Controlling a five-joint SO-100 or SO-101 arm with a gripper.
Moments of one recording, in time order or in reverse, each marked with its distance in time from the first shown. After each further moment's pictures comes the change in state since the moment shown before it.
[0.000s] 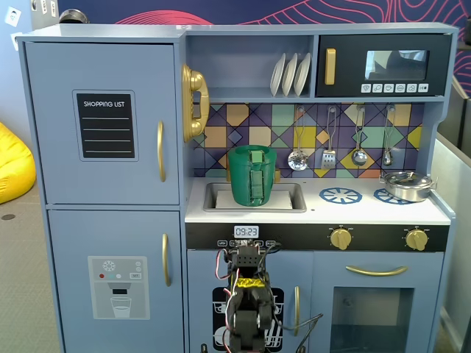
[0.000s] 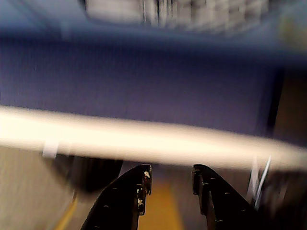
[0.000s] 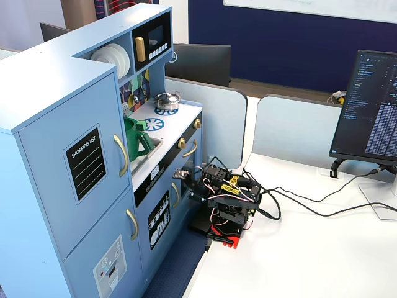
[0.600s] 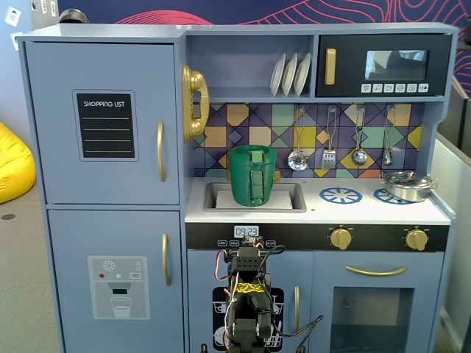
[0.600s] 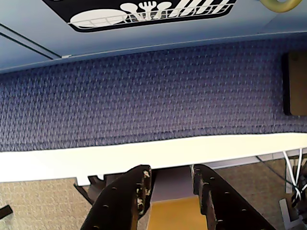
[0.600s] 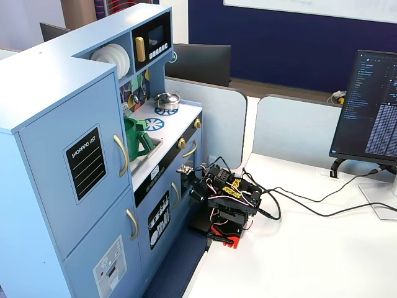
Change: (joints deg) arm 0.9 2.7 0.9 5.1 10.3
